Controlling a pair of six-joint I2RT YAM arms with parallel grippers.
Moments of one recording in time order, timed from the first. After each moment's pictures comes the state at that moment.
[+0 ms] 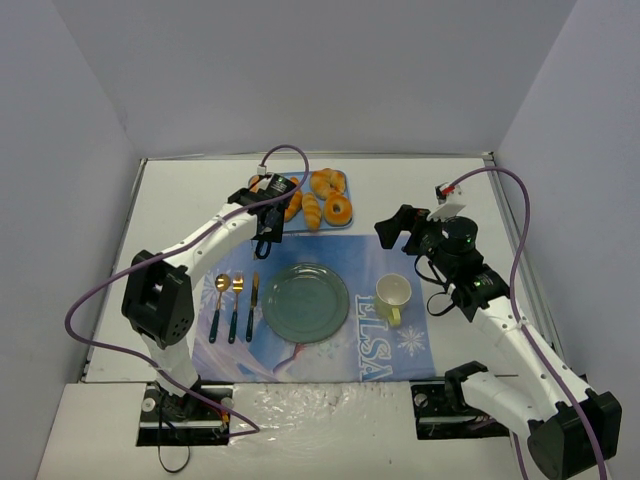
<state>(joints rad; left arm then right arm) -0.54 1.78 1.52 -0.85 -0.44 -0.37 0.34 0.94 0.73 -0.05 -0.07 0.45</state>
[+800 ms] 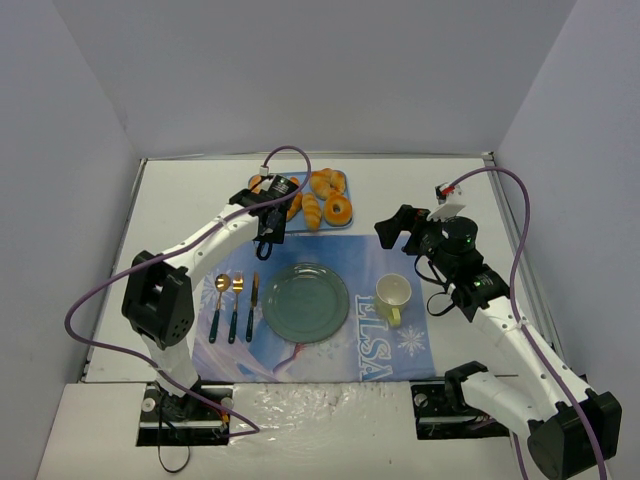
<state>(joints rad) -0.56 1.78 1.52 -0.85 -0.44 -0.37 0.34 0.94 0.73 -0.05 -0.07 0.45</state>
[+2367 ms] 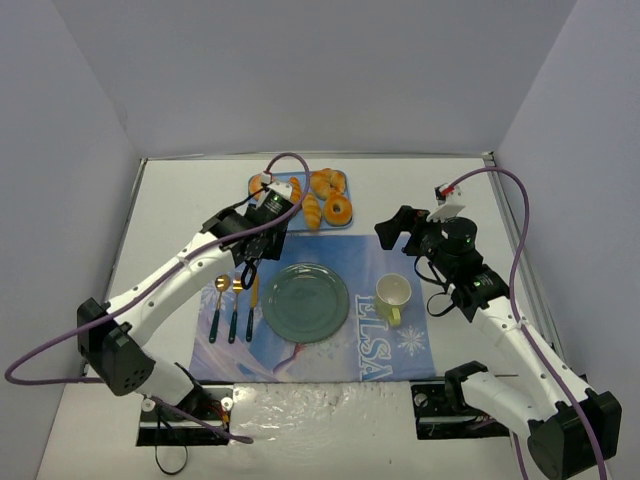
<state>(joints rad) -0.71 1.48 1.46 -0.96 -0.44 -0.36 0.34 0.94 0.72 -0.05 -0.07 0.45</state>
